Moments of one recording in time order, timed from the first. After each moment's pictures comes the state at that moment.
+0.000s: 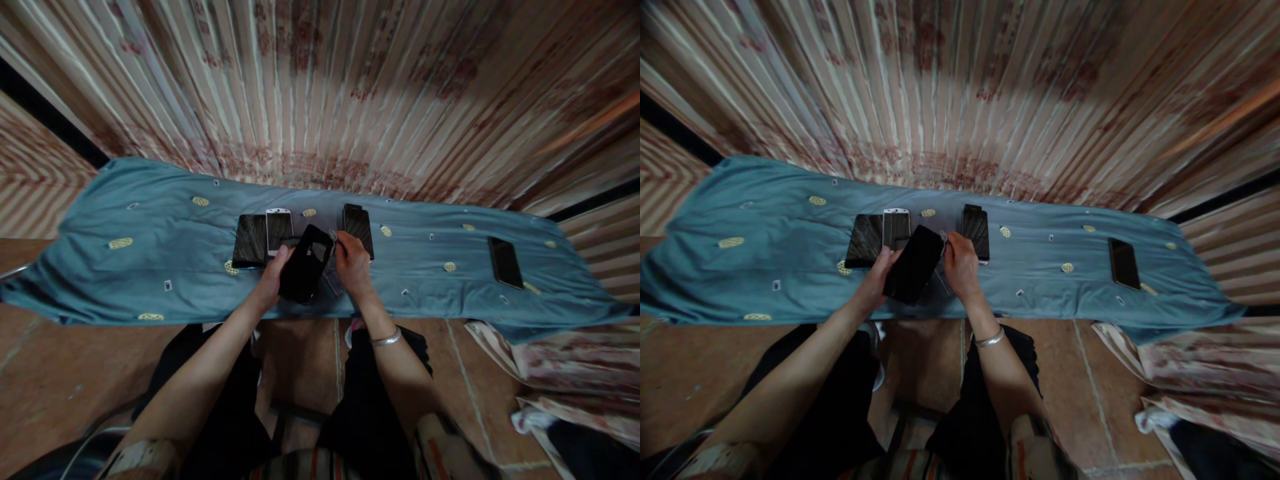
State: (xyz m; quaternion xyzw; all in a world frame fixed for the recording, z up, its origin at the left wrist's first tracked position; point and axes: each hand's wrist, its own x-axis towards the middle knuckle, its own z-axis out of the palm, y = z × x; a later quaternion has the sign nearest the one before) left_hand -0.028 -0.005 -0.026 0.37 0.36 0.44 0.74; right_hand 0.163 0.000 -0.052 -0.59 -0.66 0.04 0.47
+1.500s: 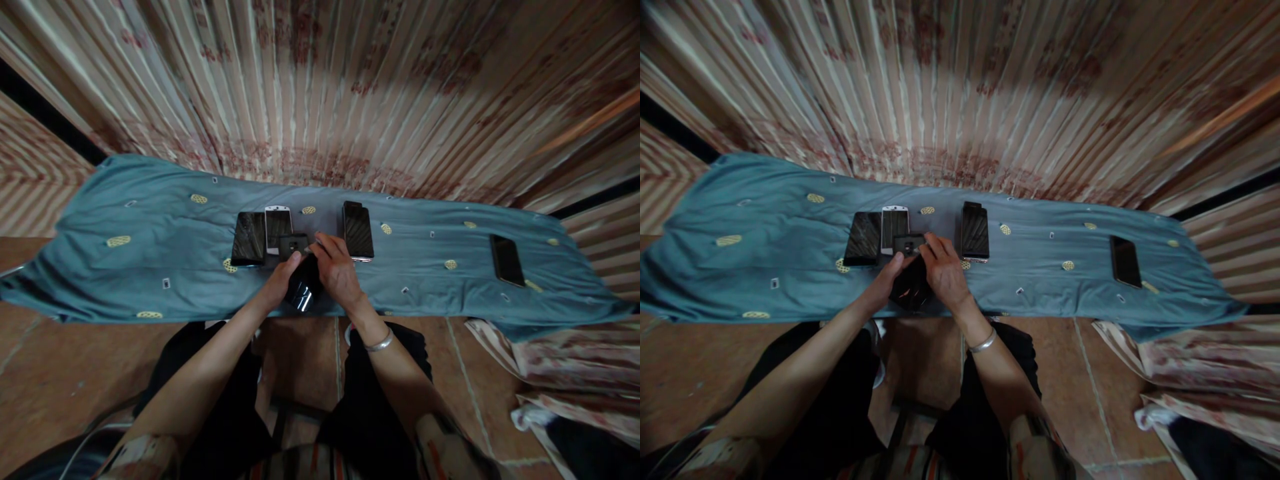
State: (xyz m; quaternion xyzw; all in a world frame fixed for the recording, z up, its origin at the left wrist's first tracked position) left_hand -0.028 -0.005 -0.057 0.46 0.40 0.37 0.70; right_hand 0.135 -0.020 -0.039 -0.52 -0.79 -0.04 0.32
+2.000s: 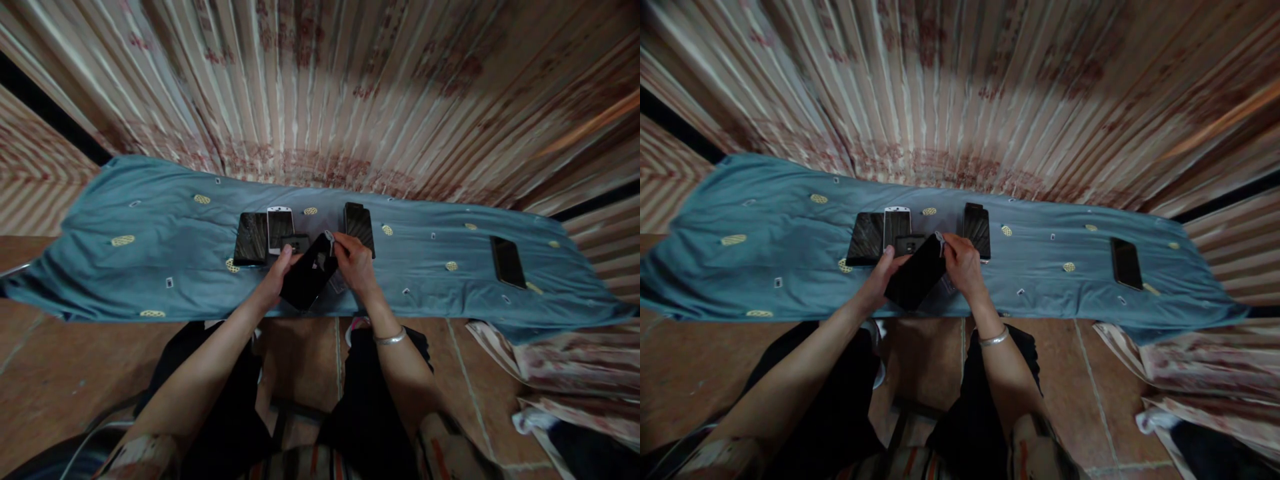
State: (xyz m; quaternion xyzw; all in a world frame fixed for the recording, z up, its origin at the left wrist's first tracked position) left_hand -0.029 -0.009 -0.021 0.38 0.36 0.35 0.78; right_hand 0.167 -0.002 -0.045 -0.57 -0.67 0.11 0.46
